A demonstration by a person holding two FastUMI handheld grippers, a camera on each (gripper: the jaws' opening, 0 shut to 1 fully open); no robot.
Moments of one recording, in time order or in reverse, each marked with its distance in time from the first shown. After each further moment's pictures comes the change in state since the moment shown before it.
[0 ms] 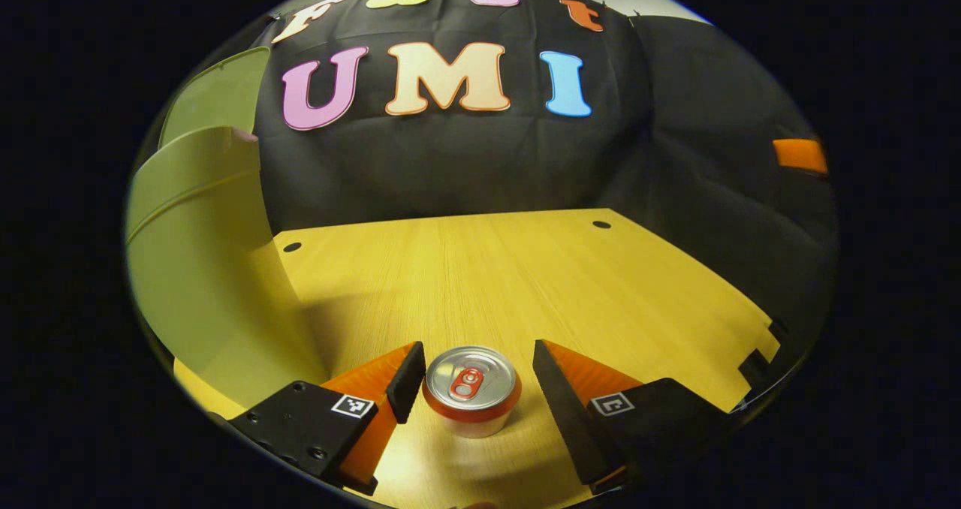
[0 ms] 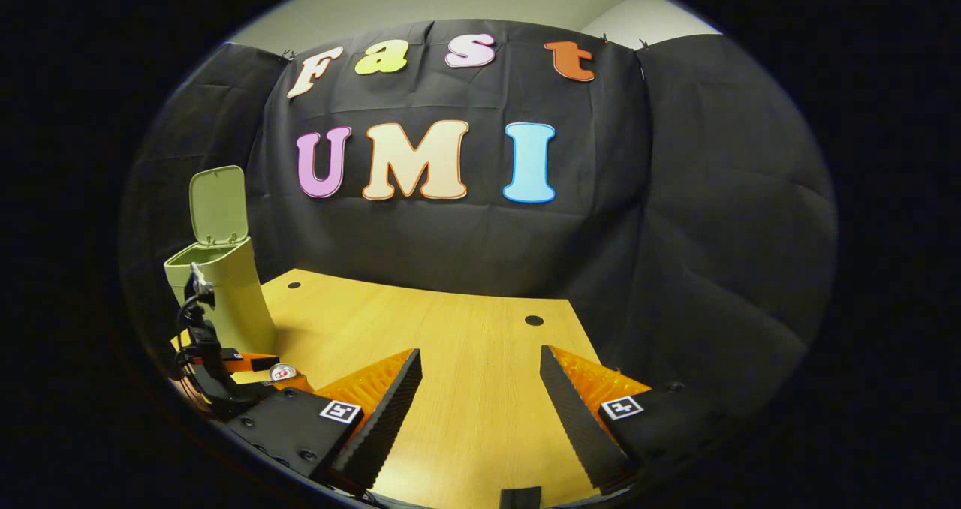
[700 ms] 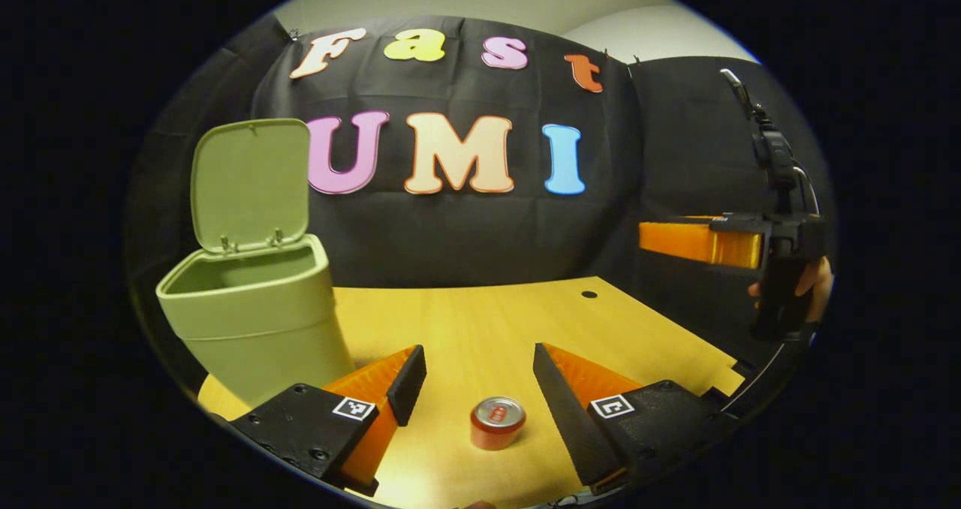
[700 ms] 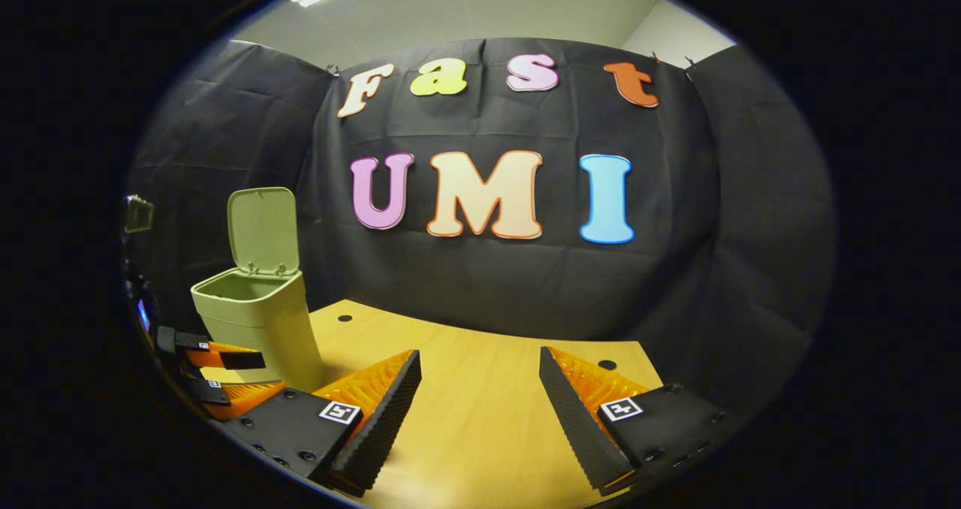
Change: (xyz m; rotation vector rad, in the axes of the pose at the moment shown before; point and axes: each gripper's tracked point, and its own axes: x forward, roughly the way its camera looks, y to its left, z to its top) left arm -0.092 0.016 0.101 -0.012 -0.218 -0.056; right arm 0.047 0.103 0.056 -0.019 -0.110 0.176
